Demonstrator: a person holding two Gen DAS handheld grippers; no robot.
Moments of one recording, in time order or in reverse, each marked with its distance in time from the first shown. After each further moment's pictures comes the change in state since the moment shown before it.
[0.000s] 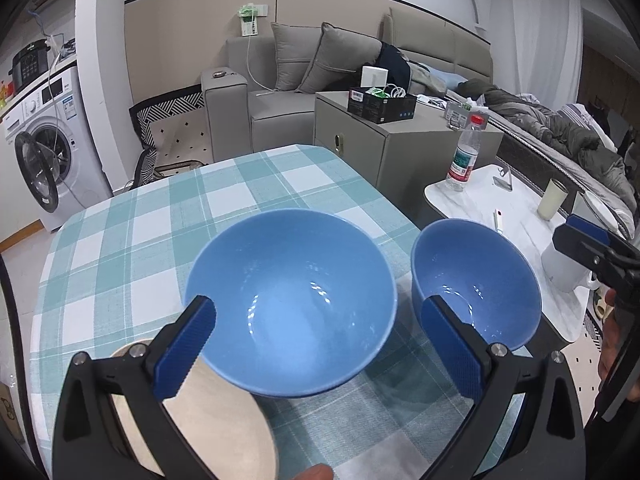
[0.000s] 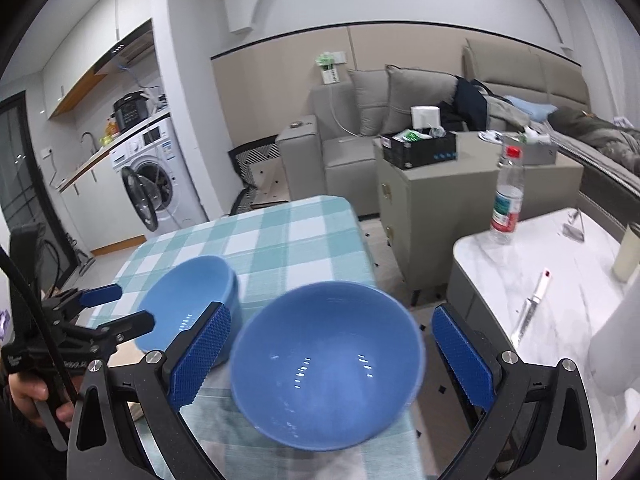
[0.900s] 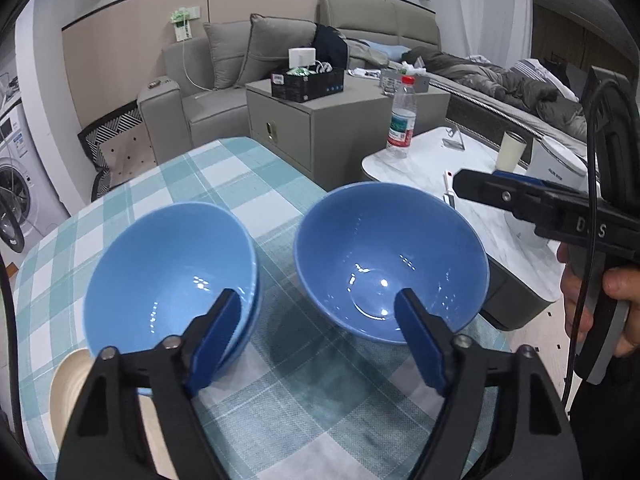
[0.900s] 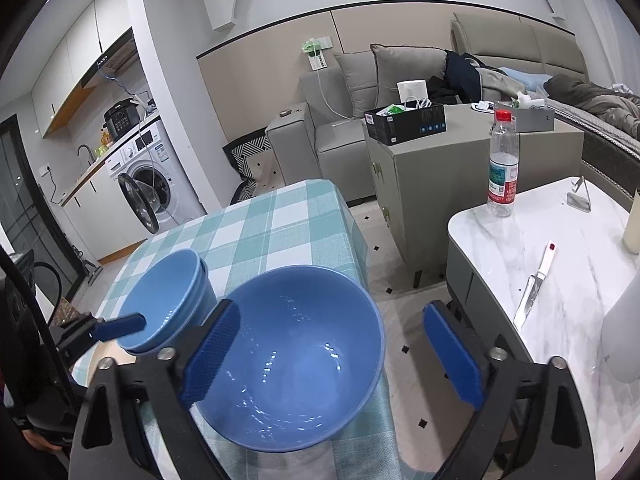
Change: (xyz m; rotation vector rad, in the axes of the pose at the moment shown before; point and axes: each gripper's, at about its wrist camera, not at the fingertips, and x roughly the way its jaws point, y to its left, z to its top) left arm 0.020 -0.083 -0.012 0.157 0.055 -0.117; right arm 0.025 -0.049 -0.010 0.074 0.051 0.031
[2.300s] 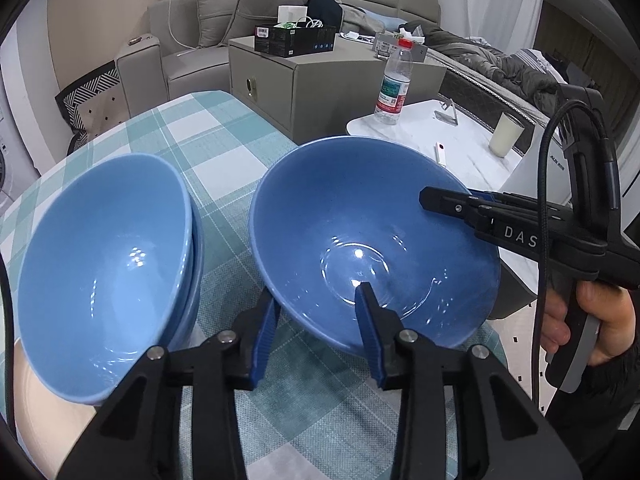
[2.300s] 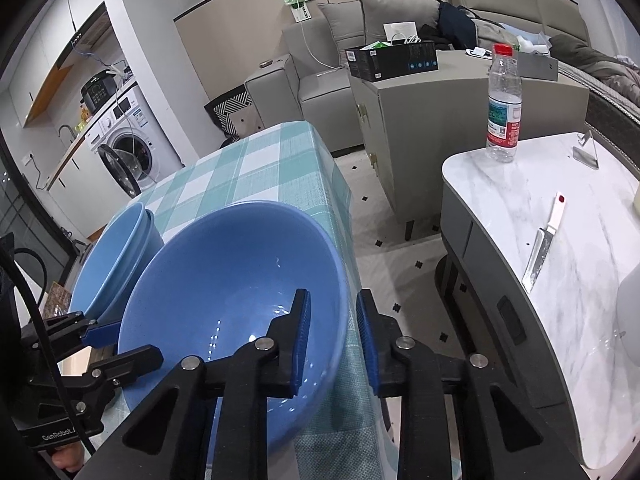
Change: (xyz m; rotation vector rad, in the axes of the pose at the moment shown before) left arm 0.041 -0.008 -0.005 -0.055 0.118 -0.078; right arm 0.066 -0.027 -0.023 0.024 0.178 -0.021
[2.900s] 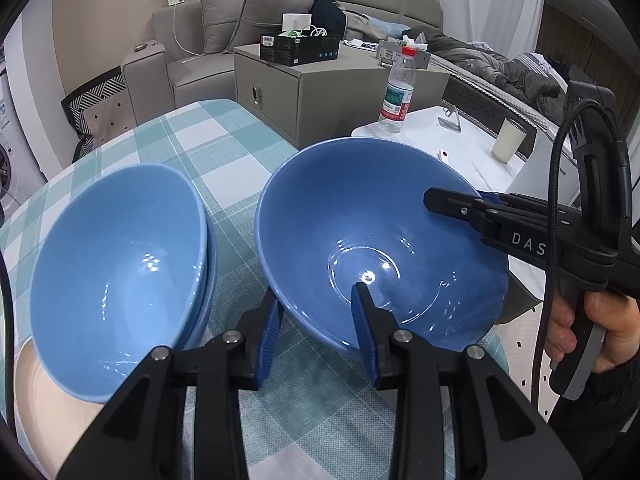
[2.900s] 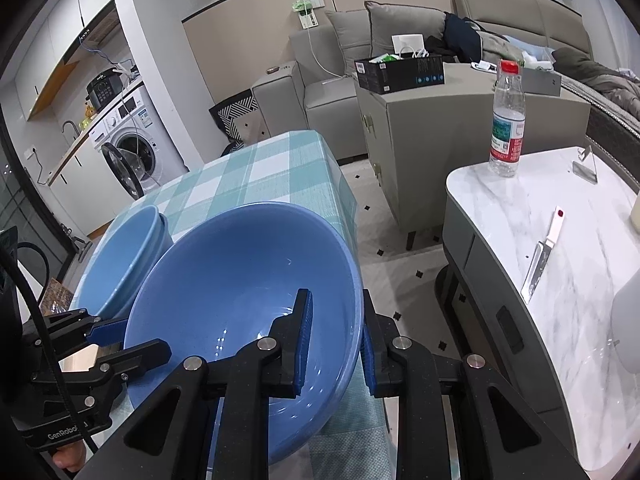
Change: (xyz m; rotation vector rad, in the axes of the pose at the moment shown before) left arm -0.008 0.002 0.002 -0.001 -0.022 0.024; right arm -0.012 0.014 0.003 -0.029 -0.033 -0.007
